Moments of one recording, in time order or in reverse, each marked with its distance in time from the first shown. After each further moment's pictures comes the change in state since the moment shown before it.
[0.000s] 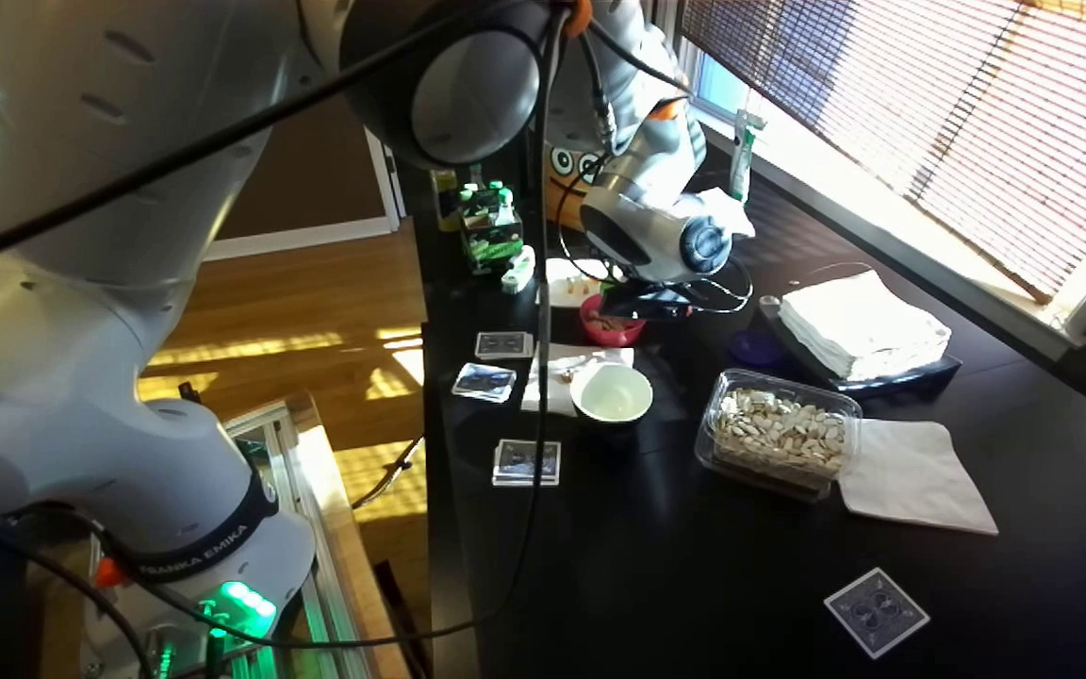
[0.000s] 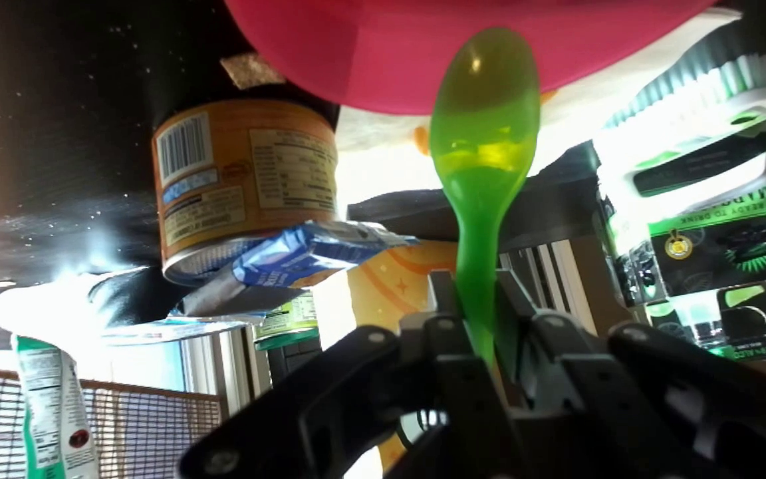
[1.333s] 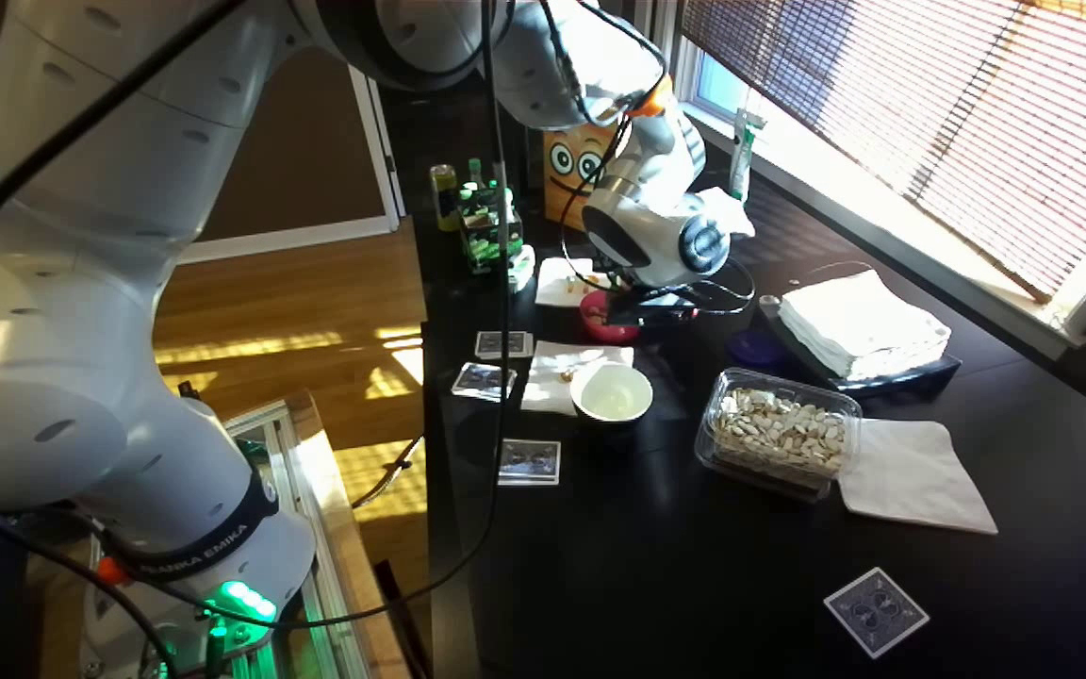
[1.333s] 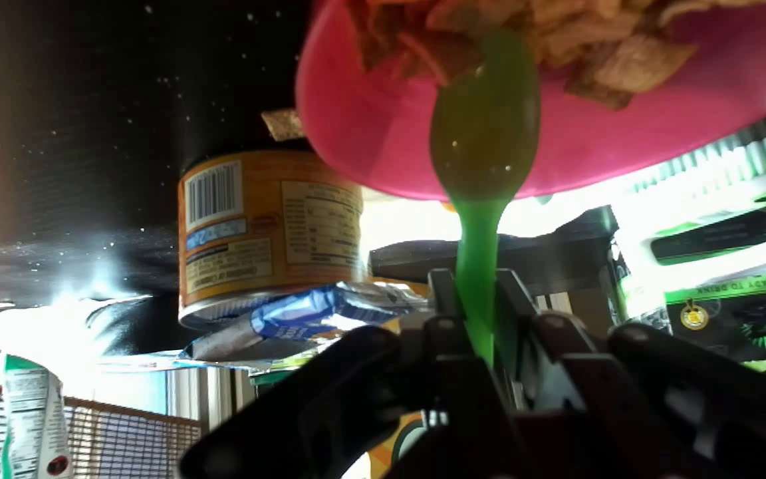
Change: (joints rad) arm 0.404 -0.054 -0.452 0.055 0.213 -0.164 -0.101
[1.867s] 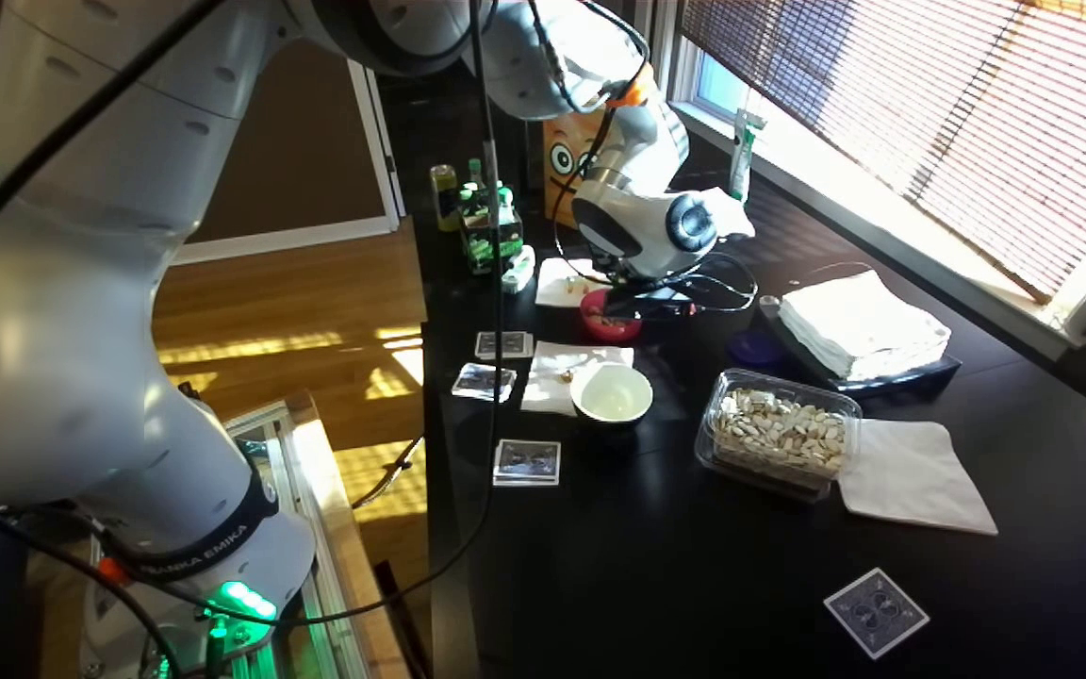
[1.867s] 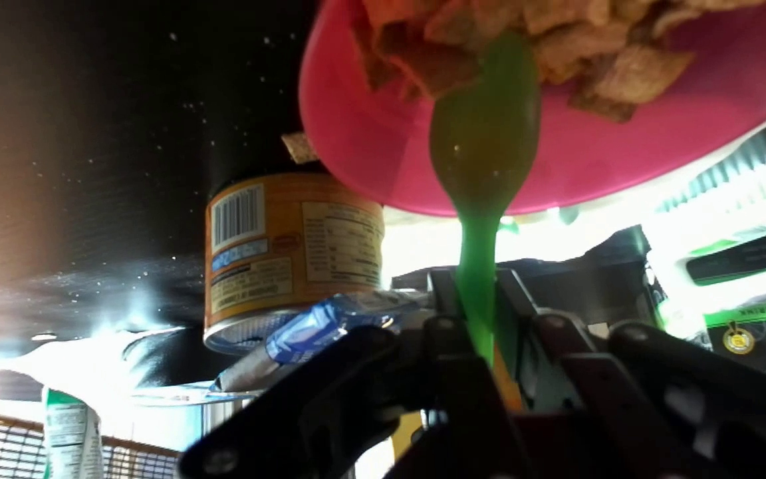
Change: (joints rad) arm 0.076 -0.013 -0.044 -0.001 -0.013 0.091 0.095
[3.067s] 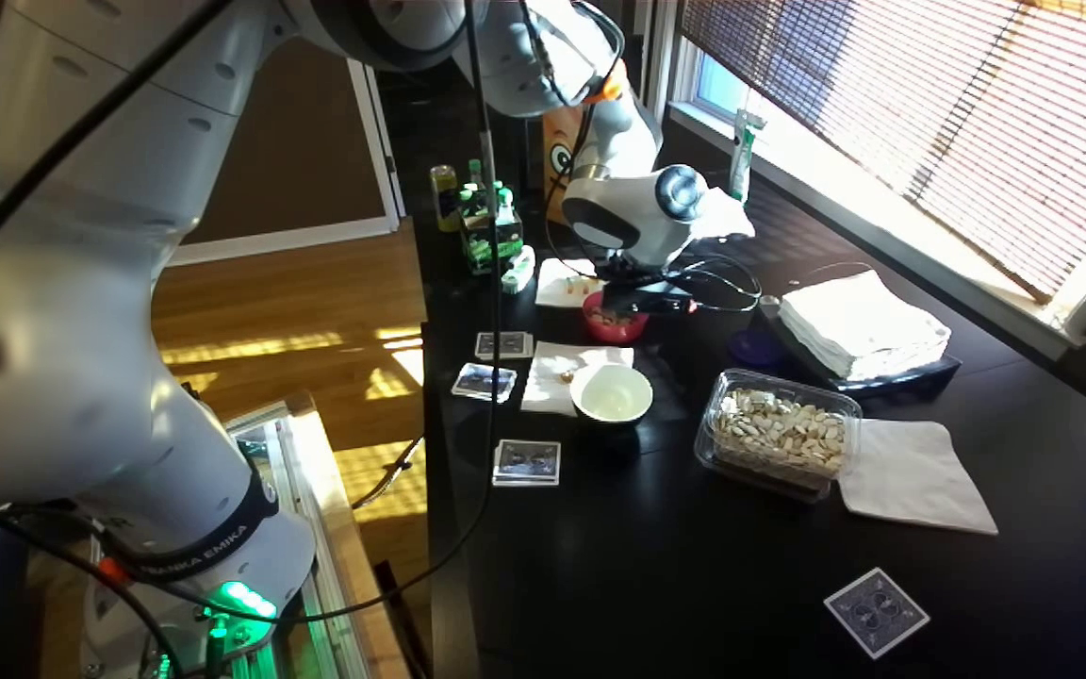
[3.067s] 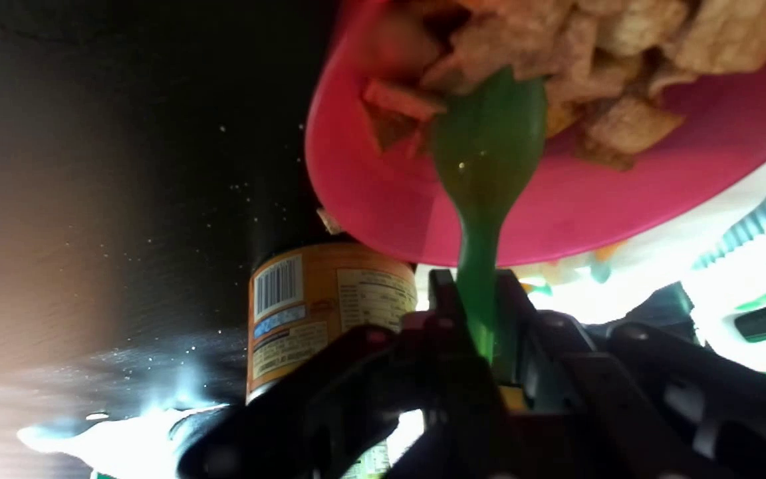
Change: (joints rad) arm 0.054 0.001 -0.018 -0.001 -0.189 0.138 0.255
